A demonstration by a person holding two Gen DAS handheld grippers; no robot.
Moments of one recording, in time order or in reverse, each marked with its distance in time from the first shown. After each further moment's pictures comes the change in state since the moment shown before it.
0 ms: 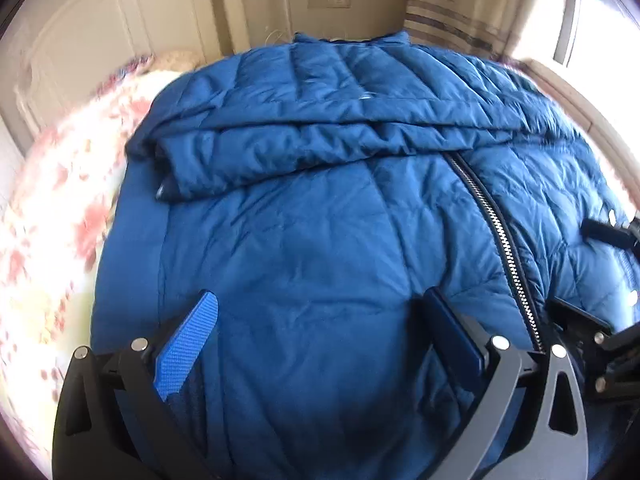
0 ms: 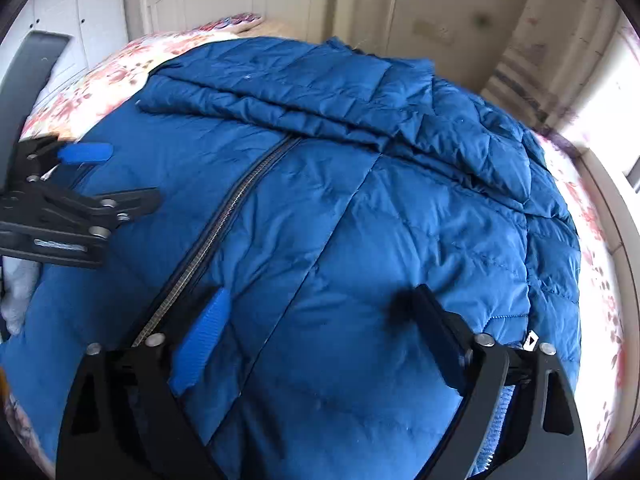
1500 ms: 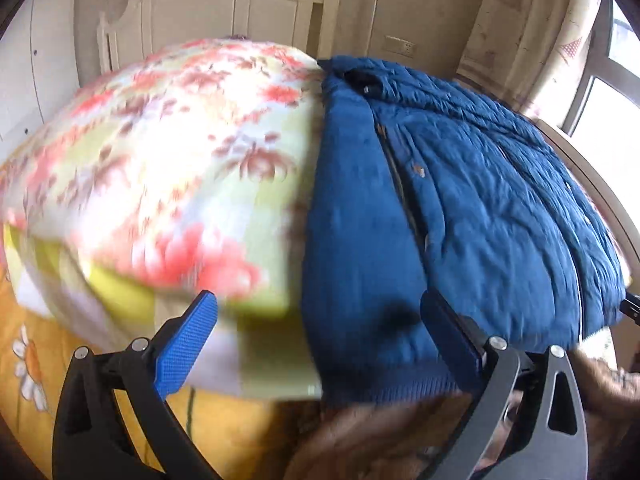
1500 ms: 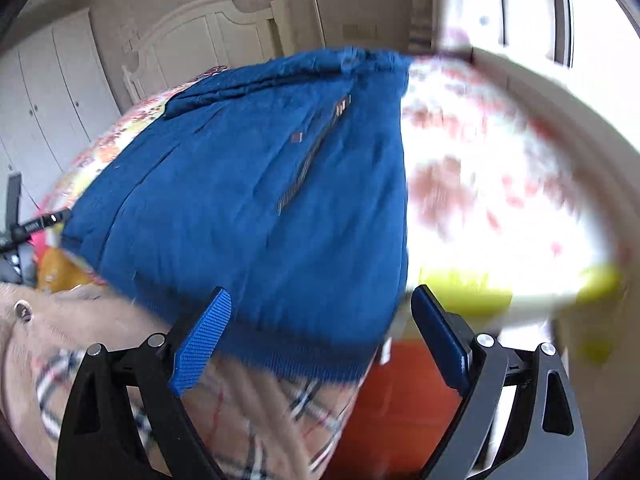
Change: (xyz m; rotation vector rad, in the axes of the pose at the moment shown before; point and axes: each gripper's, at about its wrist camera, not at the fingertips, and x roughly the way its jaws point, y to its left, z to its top) left arm -0.144 0.122 -0.232 -0.252 -0.149 -0.026; right arm -0.128 -0.079 -0.249 0.292 -0.135 0.145
